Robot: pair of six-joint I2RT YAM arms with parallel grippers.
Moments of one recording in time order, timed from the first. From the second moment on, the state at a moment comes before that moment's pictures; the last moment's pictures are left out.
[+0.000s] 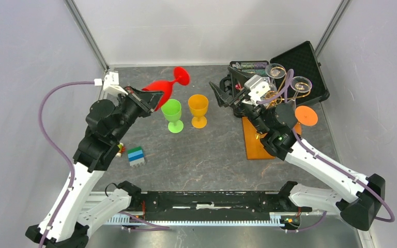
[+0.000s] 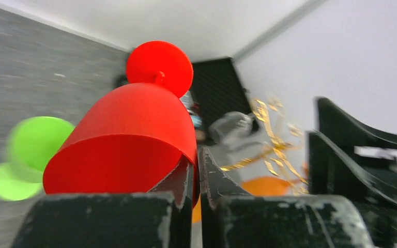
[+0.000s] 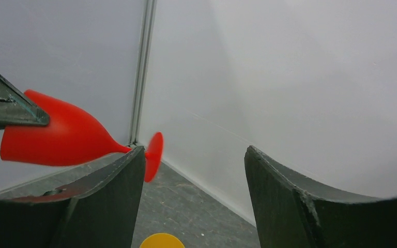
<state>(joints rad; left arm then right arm) -0.47 0.79 1.10 -0.29 0.04 -0.84 0.82 1.09 0.97 0.61 0.04 -0.27</state>
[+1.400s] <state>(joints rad) -0.20 1.63 1.47 -0.92 -0.04 -0.33 0.82 0.72 0.97 0.11 0.30 -0.49</state>
